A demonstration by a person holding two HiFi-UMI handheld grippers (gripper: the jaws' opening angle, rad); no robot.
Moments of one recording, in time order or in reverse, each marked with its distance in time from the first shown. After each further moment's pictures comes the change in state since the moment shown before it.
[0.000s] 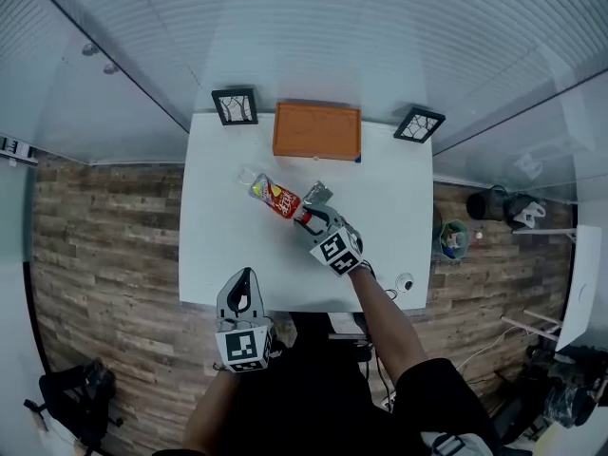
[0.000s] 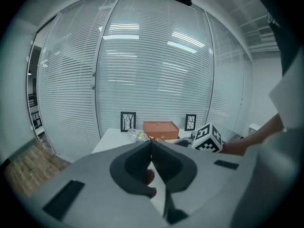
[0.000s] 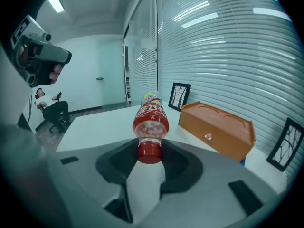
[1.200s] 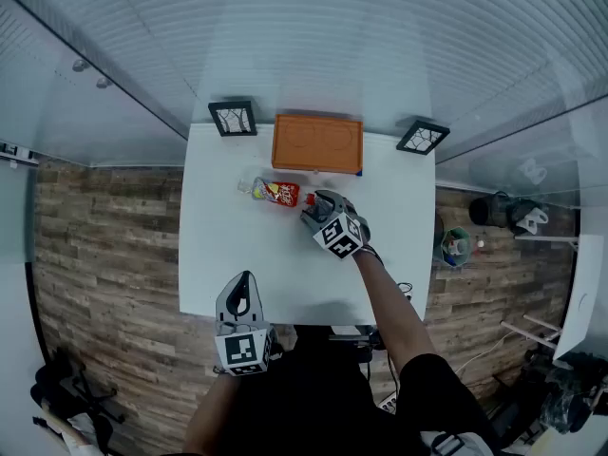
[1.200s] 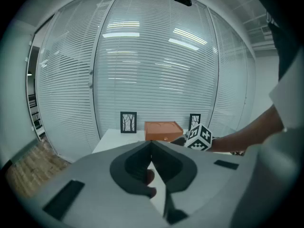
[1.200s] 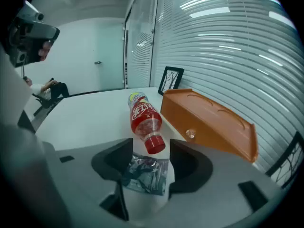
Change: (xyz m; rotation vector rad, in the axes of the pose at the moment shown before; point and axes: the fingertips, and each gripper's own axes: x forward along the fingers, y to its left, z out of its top) left arm 0.033 0.003 0.016 0.001 0.029 0.019; right arm 0.037 -0.076 -0.028 -0.080 0.157 -0.022
